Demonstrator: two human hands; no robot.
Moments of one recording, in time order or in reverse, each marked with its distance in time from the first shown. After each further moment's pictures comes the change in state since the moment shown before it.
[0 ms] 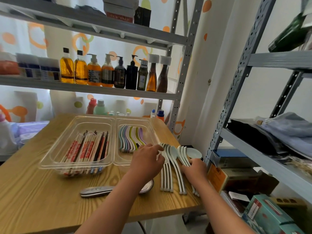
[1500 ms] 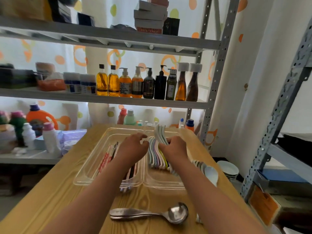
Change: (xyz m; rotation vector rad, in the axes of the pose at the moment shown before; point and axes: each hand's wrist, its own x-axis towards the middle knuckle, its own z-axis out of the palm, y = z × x) left_hand 0.055 -0.092 -0.088 0.000 0.118 -0.341; right_hand 0.031 -0.177 0.054 0.288 -0.180 -0.254
